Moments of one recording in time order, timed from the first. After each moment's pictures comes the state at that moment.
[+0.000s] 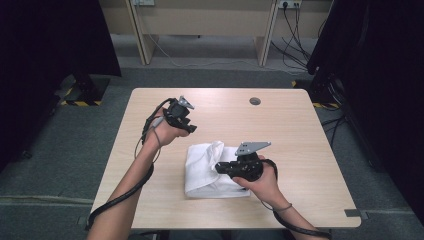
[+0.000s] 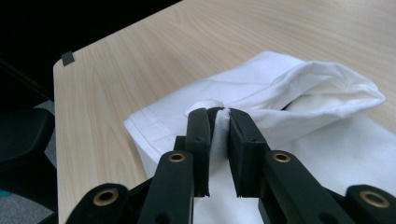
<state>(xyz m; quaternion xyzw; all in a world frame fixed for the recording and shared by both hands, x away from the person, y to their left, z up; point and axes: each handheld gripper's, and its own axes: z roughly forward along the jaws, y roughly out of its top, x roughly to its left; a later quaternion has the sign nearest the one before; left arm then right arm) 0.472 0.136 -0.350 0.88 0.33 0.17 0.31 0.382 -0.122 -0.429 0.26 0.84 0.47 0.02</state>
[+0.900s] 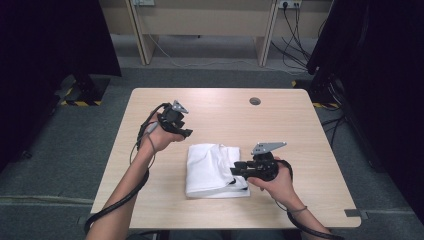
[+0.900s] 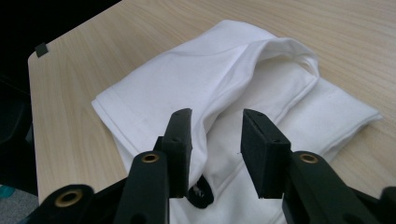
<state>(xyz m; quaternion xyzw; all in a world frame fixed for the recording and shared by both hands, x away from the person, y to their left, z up) 0.457 0.156 -0.367 0.86 0.35 0.19 0.32 0.402 -0.151 -0.433 0.31 0.84 0.44 0.01</state>
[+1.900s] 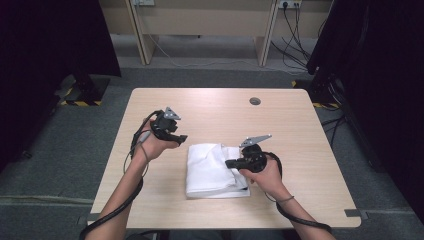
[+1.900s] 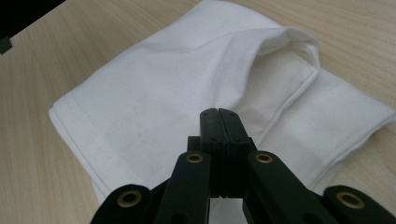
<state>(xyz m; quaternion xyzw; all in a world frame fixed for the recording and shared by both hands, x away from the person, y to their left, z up) 0.450 0.167 -0.377 0.86 0.36 0.19 0.32 0.418 -0.139 -0.448 0.33 0.85 0.41 0.00</state>
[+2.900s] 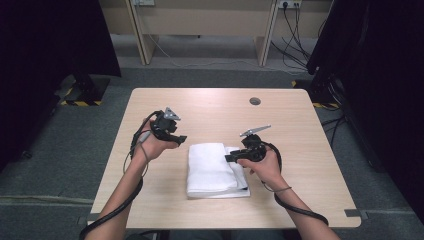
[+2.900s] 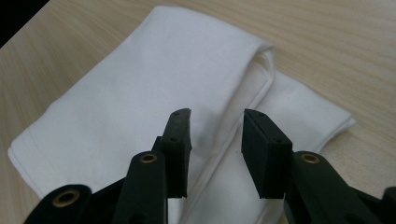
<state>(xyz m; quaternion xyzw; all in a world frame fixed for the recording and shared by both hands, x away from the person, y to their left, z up) 0.451 0.169 -0.379 0.86 0.36 0.19 0.32 0.453 -0.138 -0.452 0.40 0.84 0.38 -0.02</state>
